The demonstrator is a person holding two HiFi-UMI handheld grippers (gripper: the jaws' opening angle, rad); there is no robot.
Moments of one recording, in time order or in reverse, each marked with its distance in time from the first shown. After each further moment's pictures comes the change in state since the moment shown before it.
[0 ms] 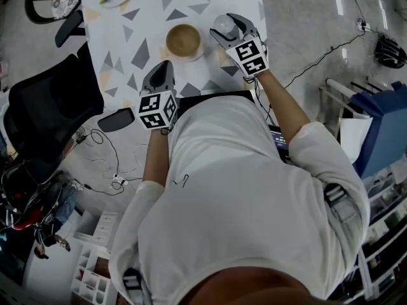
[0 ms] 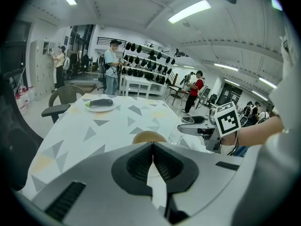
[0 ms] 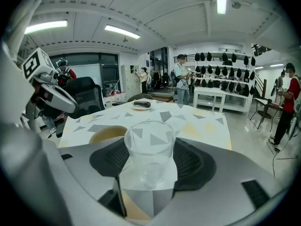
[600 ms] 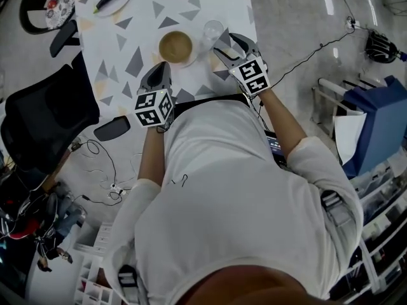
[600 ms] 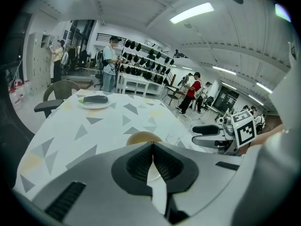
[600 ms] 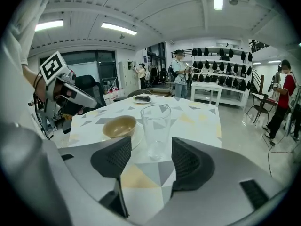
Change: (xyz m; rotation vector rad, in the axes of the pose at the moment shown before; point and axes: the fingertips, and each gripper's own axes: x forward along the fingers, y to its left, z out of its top) left arm 0.020 -0.004 0.002 -0.027 0.009 -0.060; right arm -0.048 0.011 -0.035 0.031 0.069 -0.013
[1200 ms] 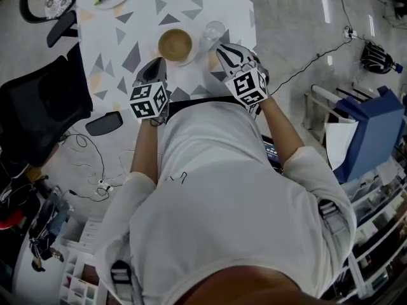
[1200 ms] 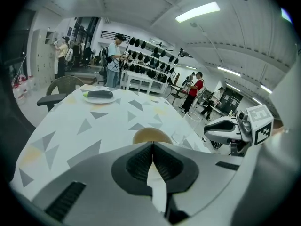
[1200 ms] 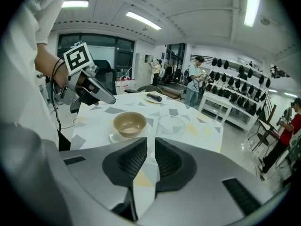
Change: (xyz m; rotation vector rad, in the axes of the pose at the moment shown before) left arm 0.011 0.019 -0.011 -0.047 0.019 0.021; right arm -0.013 0.027 0.016 -0.266 0.033 0.023
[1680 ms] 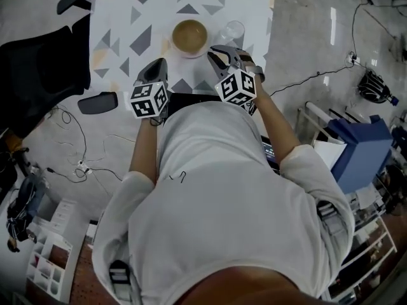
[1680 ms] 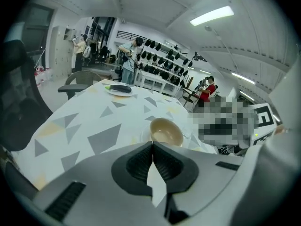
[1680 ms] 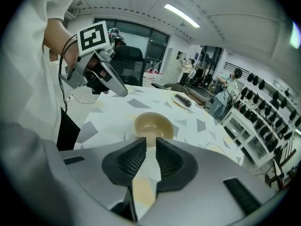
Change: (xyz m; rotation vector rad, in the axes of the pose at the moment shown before) left arm -0.034 0.028 -0.041 -0.136 -0.011 0.111; right arm 0.040 0.066 0.017 -0.345 0.063 0.198
